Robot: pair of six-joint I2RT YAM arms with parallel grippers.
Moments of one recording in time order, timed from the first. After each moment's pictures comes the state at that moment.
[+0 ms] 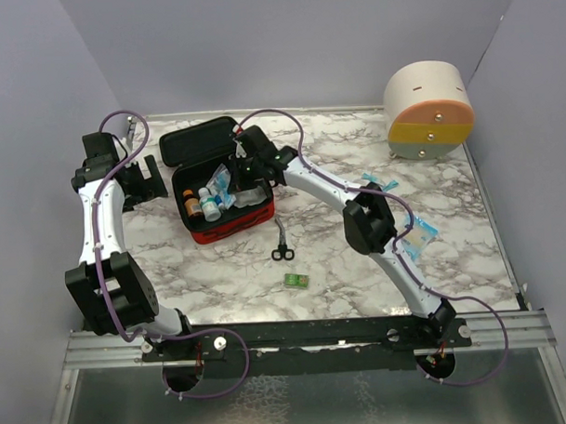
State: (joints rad) left arm 0.33 1.46 1.32 -0.88 0.17 -0.09; right arm 0.79 2.53 2.33 -0.54 -0.26 0.51
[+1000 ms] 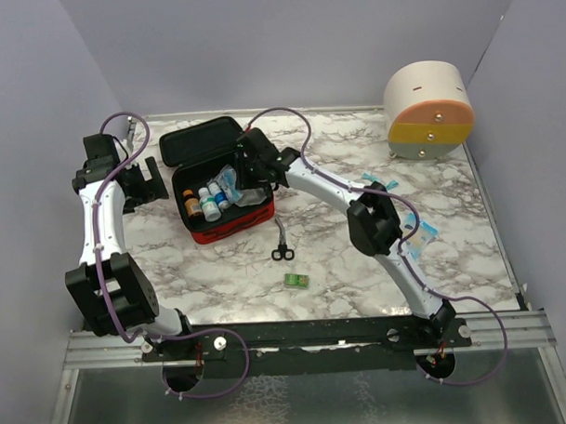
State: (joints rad) left arm 0.33 1.46 1.30 -0.88 0.17 -0.09; right arm 0.80 2.47 2.25 -0.55 0.01 0.57
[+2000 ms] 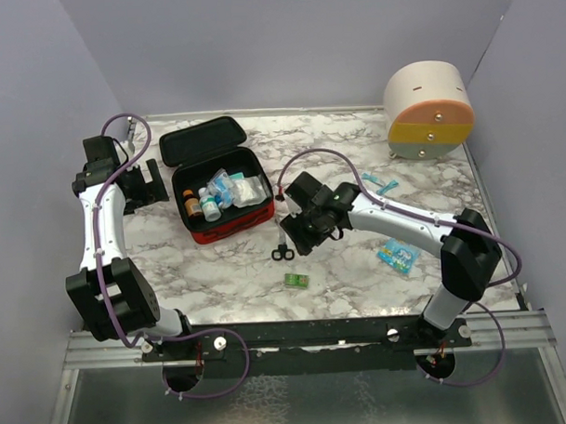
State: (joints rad) left arm 0.33 1.43 1.28 -0.88 0.18 -0.05; right arm 0.87 1.69 1.31 -0.75 0.00 0.21
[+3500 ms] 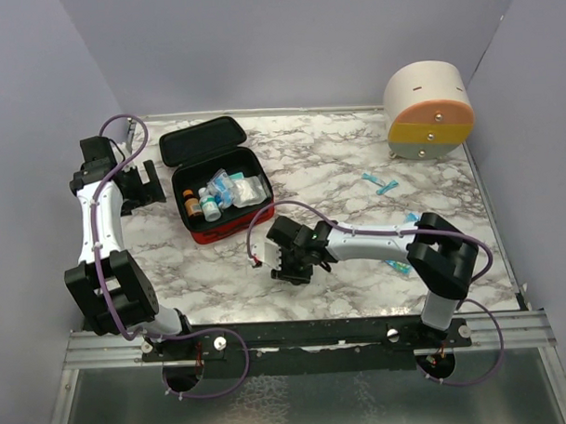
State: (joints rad) left arm 0.35 1.47 1.29 -0.88 0.18 -0.04; right arm 1.07 1.79 1.12 -0.50 -0.18 -0.44
